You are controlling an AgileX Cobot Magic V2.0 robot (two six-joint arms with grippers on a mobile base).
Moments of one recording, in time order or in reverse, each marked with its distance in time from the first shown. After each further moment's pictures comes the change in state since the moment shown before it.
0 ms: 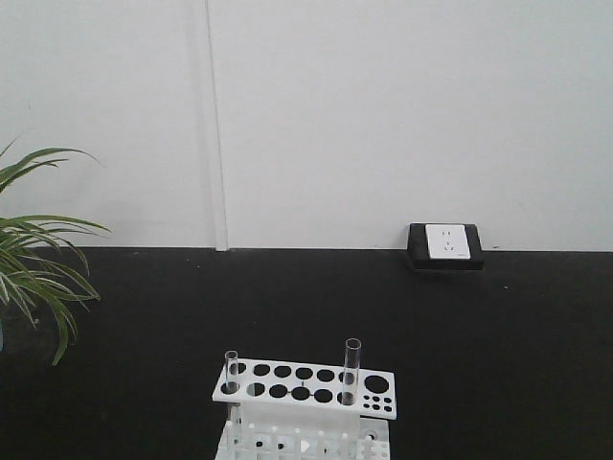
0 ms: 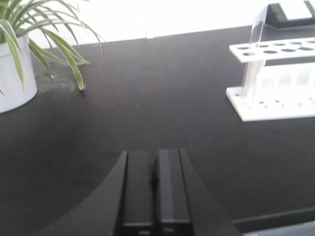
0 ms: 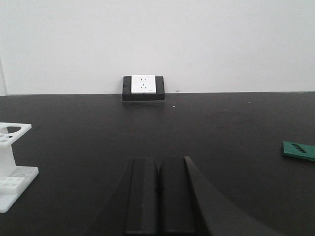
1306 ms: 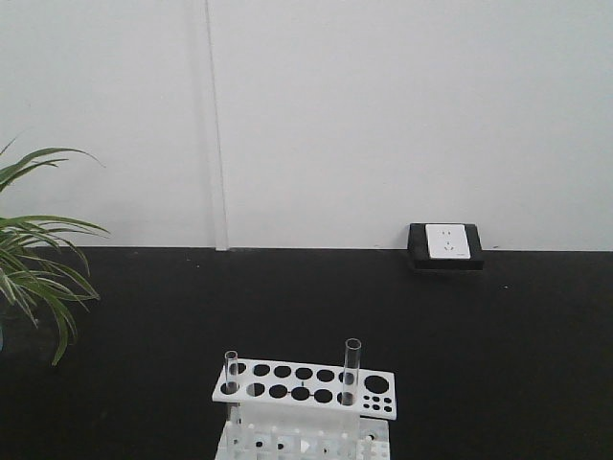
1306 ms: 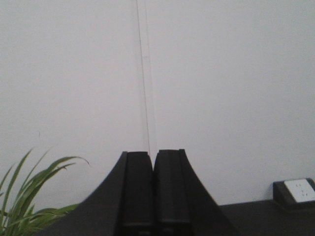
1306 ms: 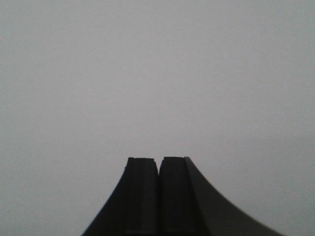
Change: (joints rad) left arm 0.000 0.801 -0.785 0.008 -0.407 -0.012; right arm 0.000 0.759 -0.804 0.107 -0.288 -0.099
